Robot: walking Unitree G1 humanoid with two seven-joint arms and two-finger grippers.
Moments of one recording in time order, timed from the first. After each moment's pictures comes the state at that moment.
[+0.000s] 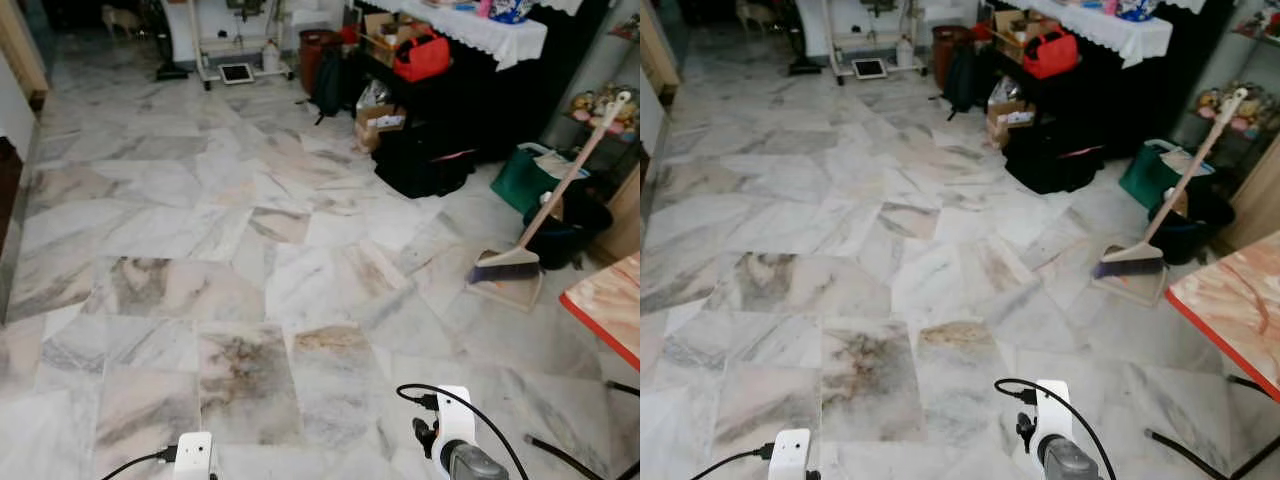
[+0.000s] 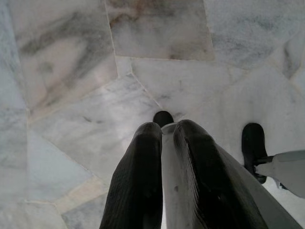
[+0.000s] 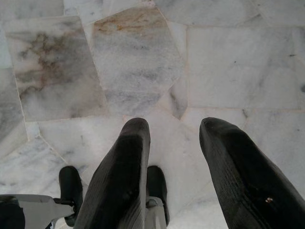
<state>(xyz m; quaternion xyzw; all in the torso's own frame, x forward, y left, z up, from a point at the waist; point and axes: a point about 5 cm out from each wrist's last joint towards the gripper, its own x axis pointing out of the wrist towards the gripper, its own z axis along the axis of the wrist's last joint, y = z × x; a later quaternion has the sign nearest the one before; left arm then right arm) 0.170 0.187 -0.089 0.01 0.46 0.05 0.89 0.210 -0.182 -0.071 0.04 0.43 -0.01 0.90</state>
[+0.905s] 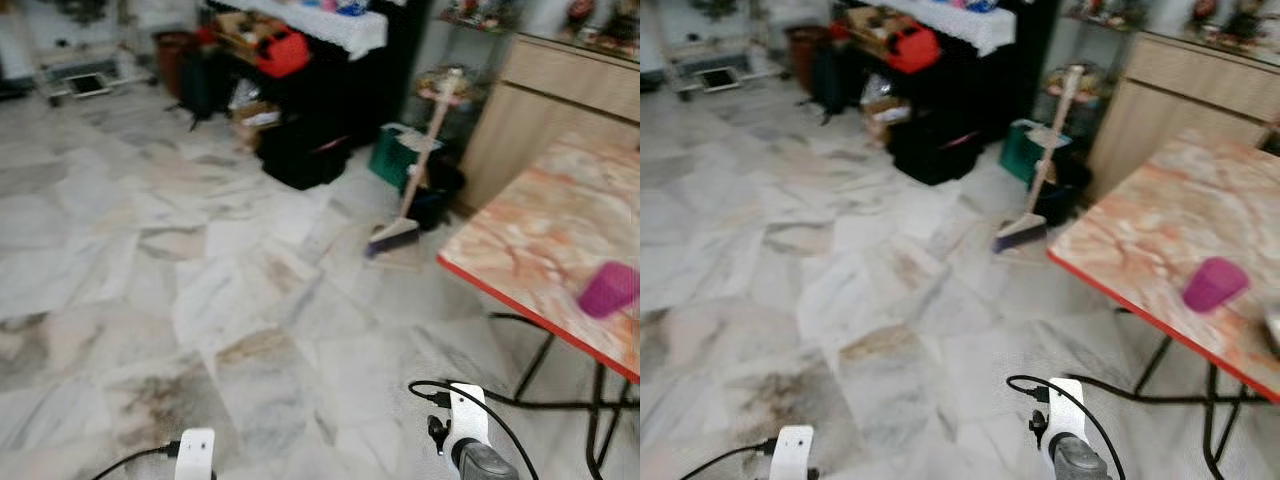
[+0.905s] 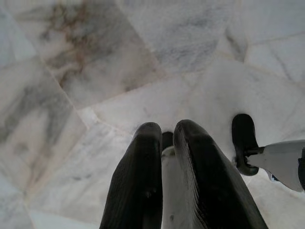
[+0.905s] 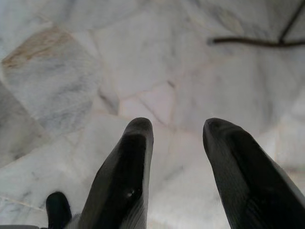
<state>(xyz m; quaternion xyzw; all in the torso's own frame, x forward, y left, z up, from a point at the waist) 0.174 0.186 -0.088 0.02 0.45 0.06 0.89 0.209 -0.197 -0.070 0.03 0.43 -0.05 0.90</state>
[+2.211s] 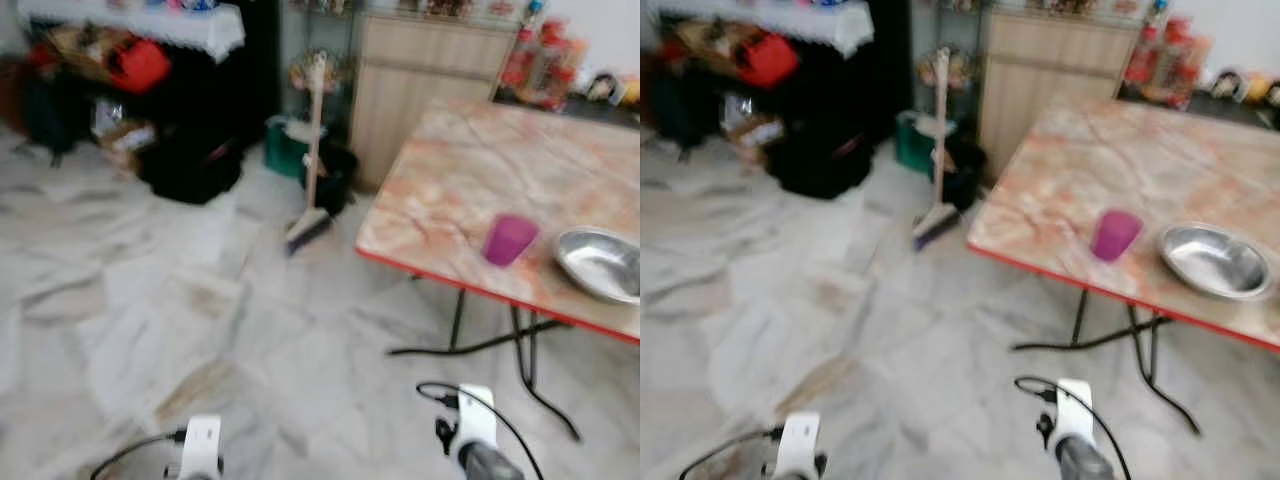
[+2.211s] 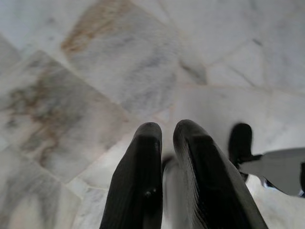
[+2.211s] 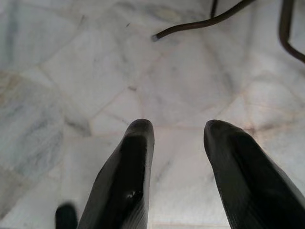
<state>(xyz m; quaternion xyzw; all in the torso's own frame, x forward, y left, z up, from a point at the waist) 0.175 0.181 -0.087 0.02 0.44 0.04 0.89 0.210 -0.196 -0.069 0.04 0.43 -0.06 0.90</state>
